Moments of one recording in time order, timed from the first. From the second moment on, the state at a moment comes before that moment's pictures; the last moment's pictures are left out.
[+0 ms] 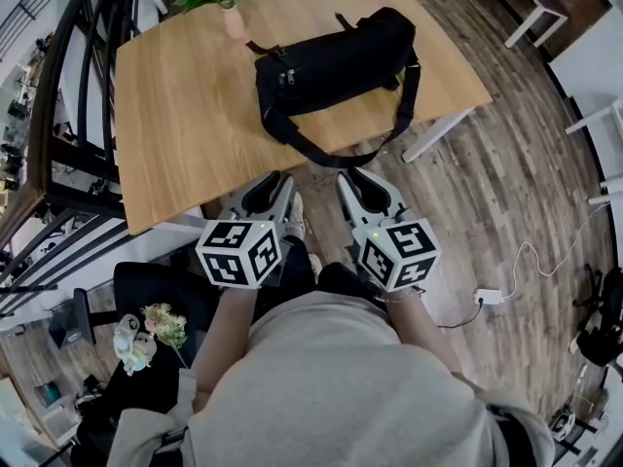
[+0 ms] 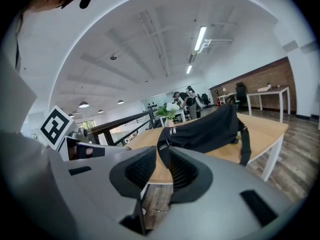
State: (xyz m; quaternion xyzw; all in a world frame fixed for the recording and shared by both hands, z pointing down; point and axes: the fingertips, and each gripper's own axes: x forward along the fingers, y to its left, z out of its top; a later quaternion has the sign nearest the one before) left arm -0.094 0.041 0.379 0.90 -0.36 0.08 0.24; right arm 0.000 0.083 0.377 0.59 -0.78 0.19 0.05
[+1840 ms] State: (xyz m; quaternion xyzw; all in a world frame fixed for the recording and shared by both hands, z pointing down) left arm -0.077 -0.185 0.404 0.90 -0.33 0.10 0.25; right arm 0.019 -0.131 0.386 0.61 -0.77 0.20 0.07
